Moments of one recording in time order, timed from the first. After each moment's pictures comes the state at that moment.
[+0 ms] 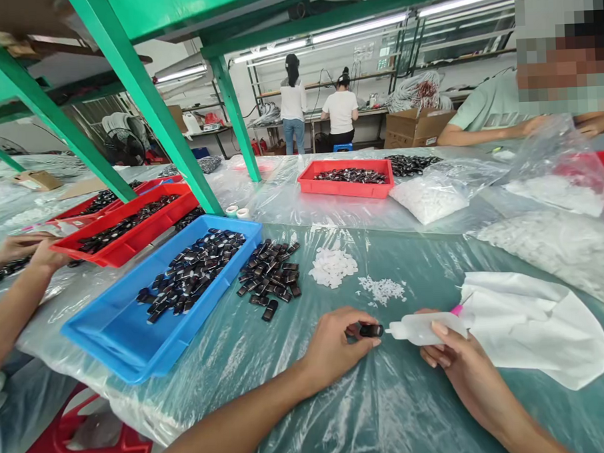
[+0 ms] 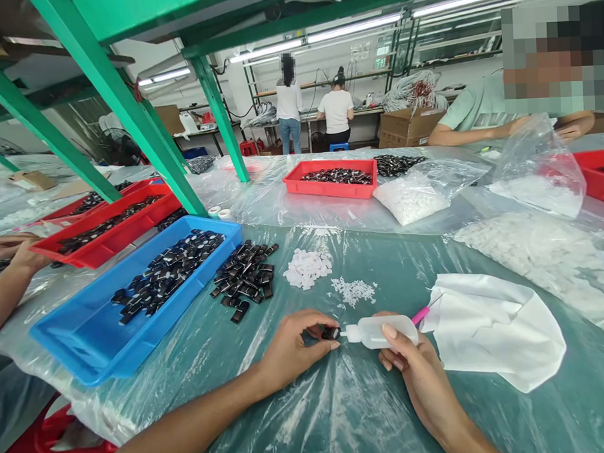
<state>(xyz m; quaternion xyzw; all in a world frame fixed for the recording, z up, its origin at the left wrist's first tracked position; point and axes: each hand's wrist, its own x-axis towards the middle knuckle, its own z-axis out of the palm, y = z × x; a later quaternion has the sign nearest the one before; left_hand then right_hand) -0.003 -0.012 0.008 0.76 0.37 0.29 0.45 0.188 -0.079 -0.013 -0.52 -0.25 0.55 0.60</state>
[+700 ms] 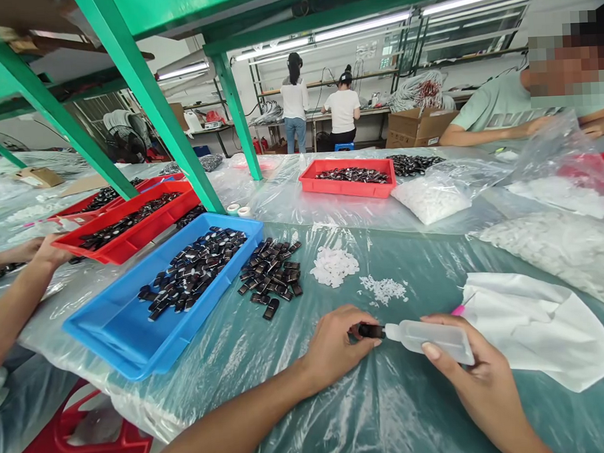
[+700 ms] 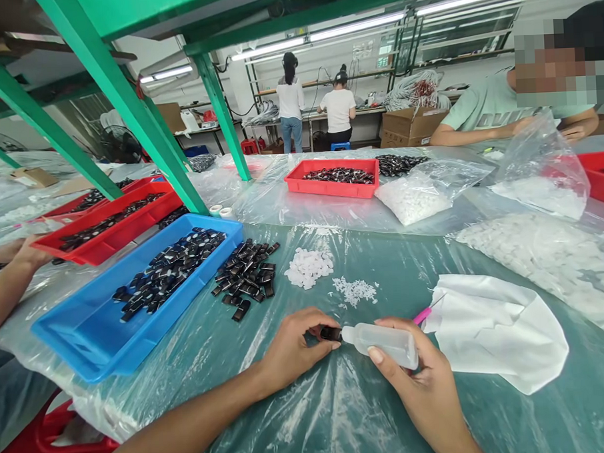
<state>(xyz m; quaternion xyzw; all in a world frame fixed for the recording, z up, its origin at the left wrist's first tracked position) -0.005 -0.013 0.008 0.79 0.36 0.27 0.41 0.191 -0.091 -0.013 -0.64 -0.51 0.24 0.52</state>
